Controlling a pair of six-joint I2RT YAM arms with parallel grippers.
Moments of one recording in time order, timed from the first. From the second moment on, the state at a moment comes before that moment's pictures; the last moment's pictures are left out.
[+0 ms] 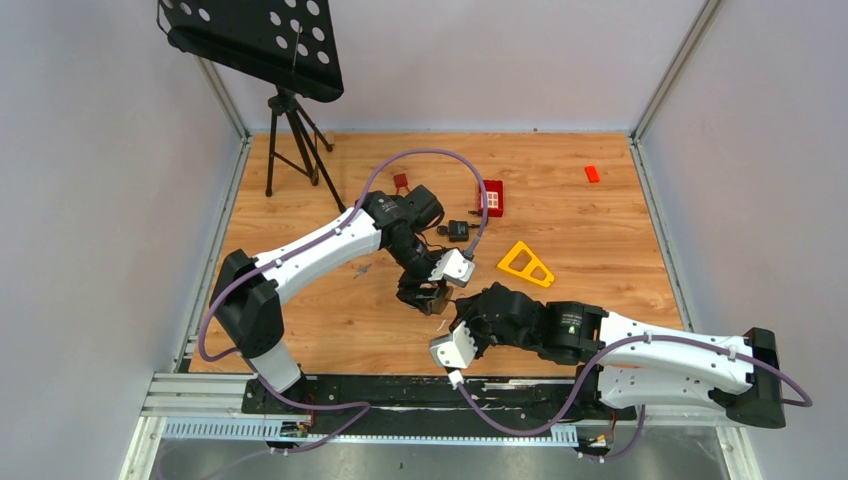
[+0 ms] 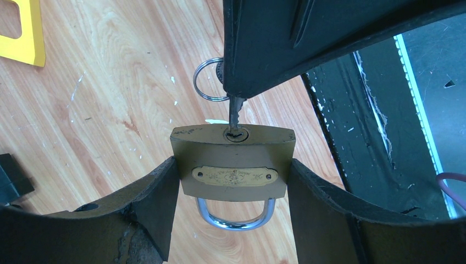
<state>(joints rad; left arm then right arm) -0.82 1.67 1.44 -1.11 0.72 1.07 1.29 0.96 0.80 -0.51 0.15 -1.13</state>
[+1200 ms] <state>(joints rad) -0.82 1.67 1.44 -1.11 0.71 1.07 1.29 0.96 0.78 -0.51 0.14 -1.13</state>
